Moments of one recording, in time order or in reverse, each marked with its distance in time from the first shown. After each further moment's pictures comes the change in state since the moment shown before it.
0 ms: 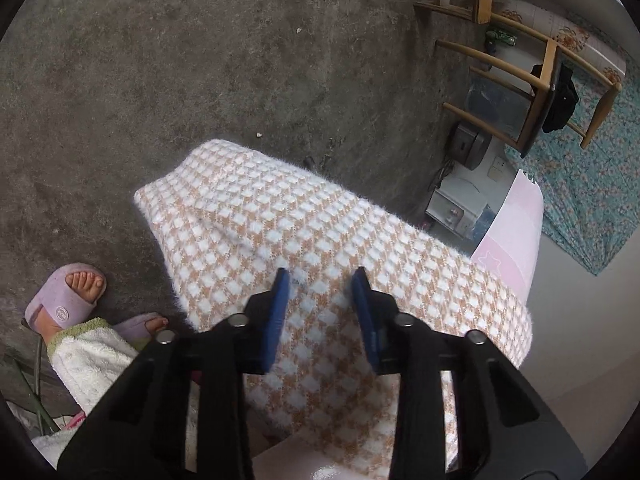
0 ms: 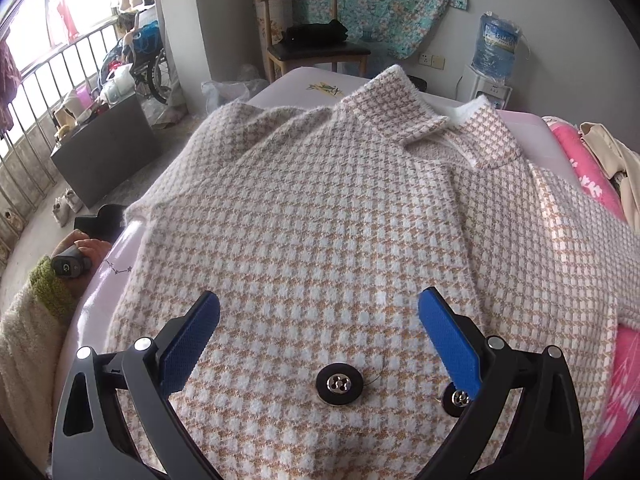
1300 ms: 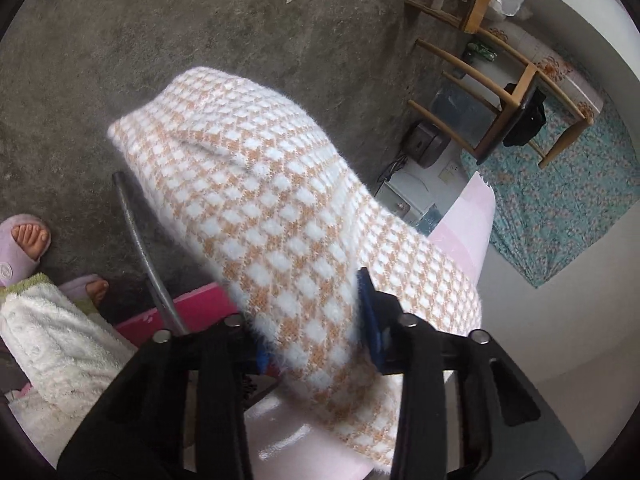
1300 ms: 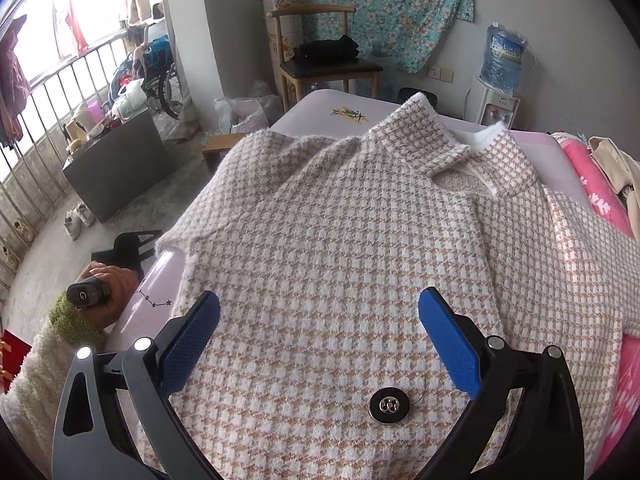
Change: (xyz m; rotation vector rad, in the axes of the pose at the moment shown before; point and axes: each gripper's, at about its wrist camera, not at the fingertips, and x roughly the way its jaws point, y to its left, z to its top) left arm 0.004 0.023 -0.030 -0.110 0.067 -0.238; right arm -0.010 0.031 0.020 0.007 -0.047 0.039
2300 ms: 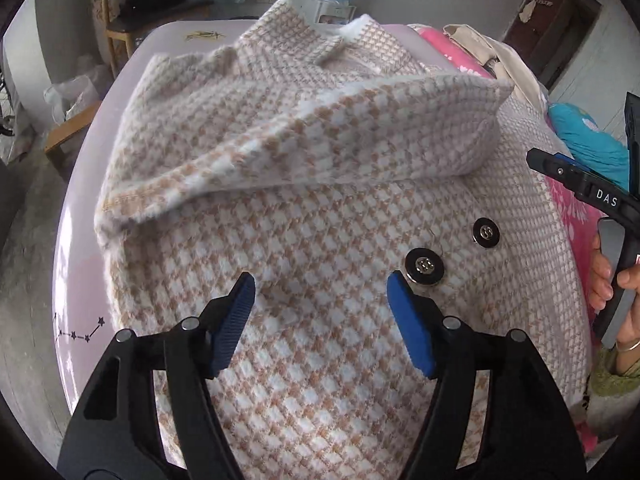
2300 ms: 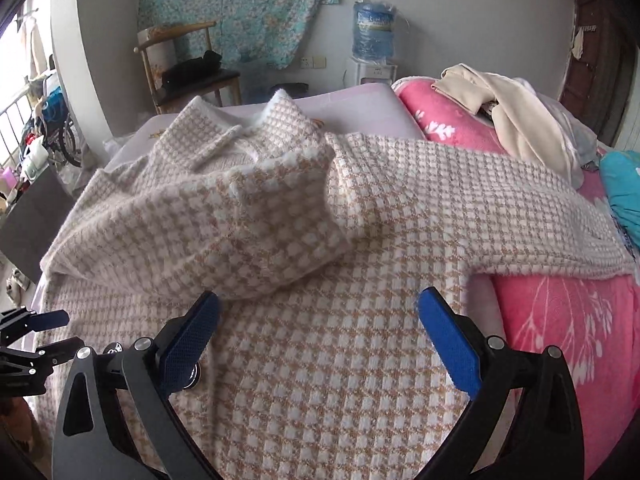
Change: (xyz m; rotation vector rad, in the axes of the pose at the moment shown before) left arm 0.082 -0.059 -0.381 1.705 0.032 0.775; right arm -0.047 -0.208 -0.047 0.261 -0.016 -0.241
